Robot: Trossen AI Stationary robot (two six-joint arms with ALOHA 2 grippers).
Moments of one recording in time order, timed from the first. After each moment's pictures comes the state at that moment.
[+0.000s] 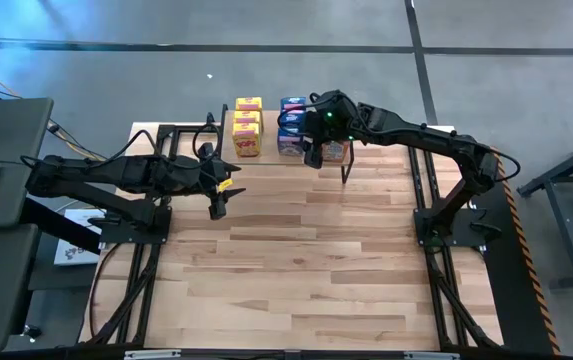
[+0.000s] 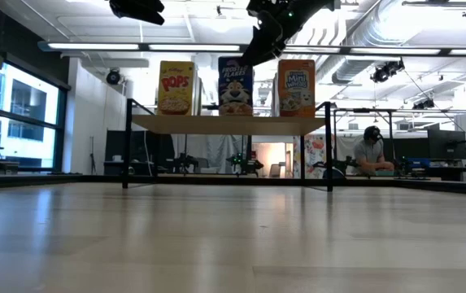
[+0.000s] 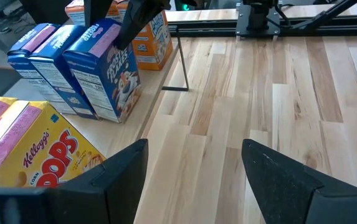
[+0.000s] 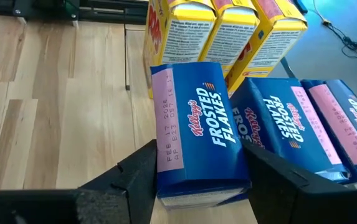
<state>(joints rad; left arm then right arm) -0.07 1.00 1.04 -0.58 -0.39 -0.01 -0.39 1.64 1.55 -0.54 -0.03 -0.31</state>
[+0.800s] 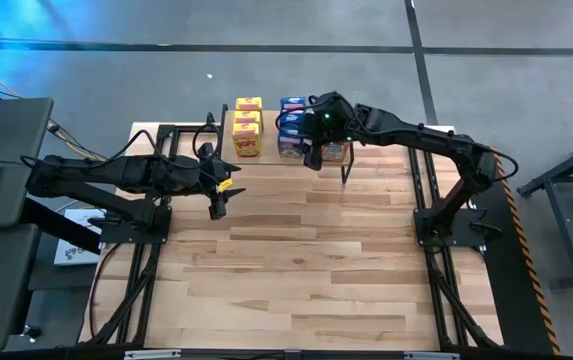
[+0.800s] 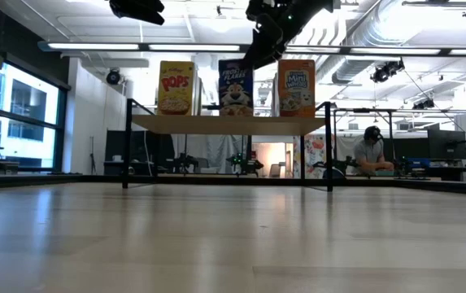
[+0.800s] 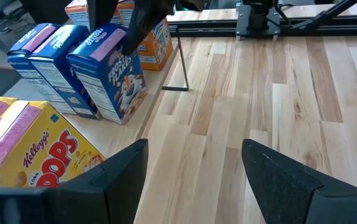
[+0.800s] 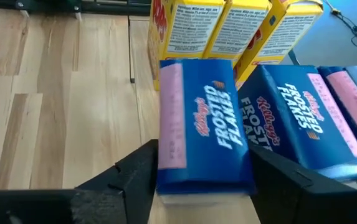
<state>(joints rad) -0.07 1.00 1.04 -0.58 -0.39 -0.01 -0.38 1.66 1.55 -0.56 -0.04 -0.30</state>
